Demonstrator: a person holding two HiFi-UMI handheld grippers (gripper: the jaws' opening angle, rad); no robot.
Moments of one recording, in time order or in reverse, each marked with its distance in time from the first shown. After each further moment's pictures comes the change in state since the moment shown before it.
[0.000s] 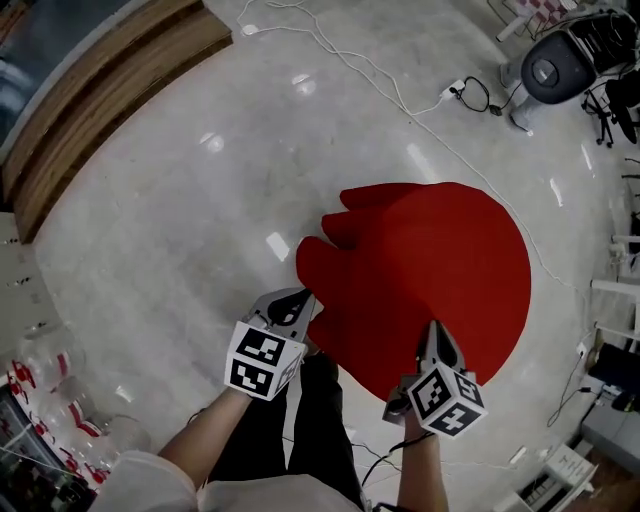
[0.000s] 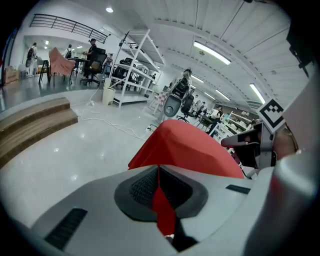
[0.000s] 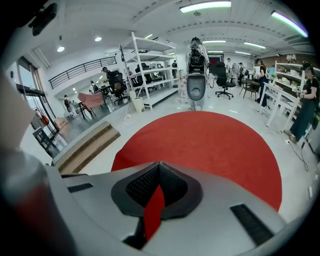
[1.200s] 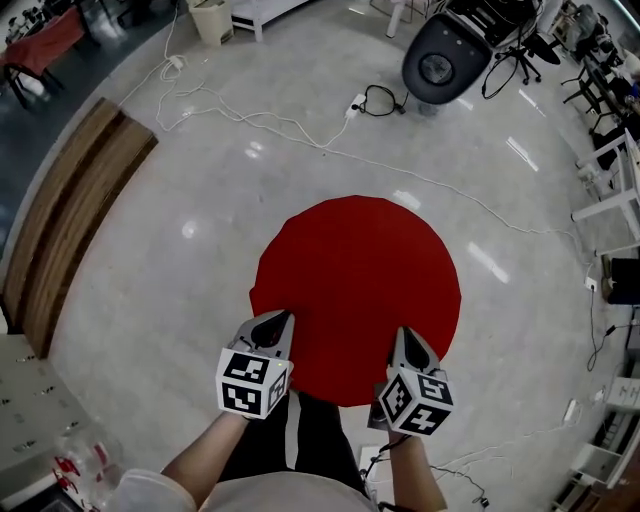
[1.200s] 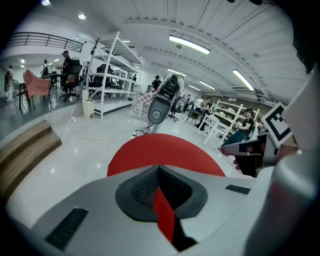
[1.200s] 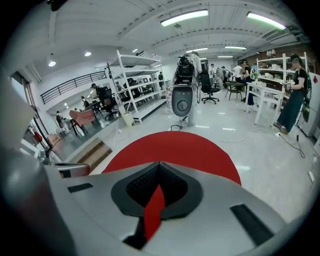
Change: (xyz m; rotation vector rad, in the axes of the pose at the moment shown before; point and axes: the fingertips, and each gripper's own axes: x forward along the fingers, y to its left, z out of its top) left arm 0.026 -0.117 0.083 0.202 0.012 -0.050; right arm -0.058 -0.085 0.038 0.112 -0.128 -0.056
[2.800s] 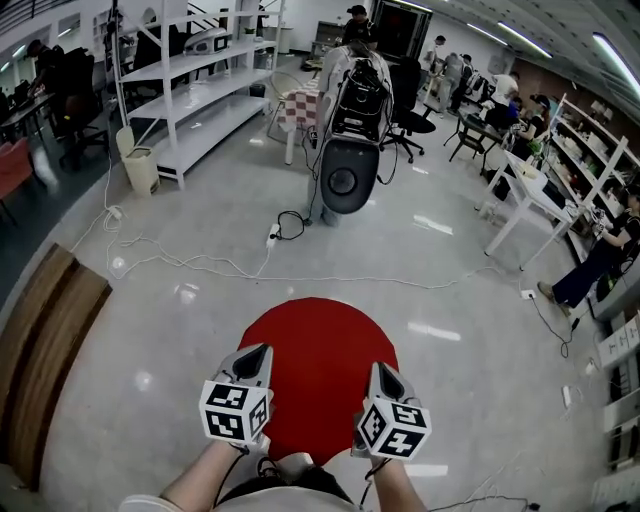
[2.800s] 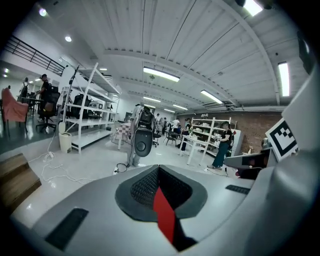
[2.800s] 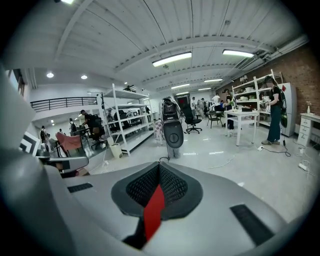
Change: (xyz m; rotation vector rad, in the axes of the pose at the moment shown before) left arm -0.057 -0.038 0.145 0.200 -0.303 -0.200; right arm -0.105 0.017 0.082 0.076 -0.387 -0.152
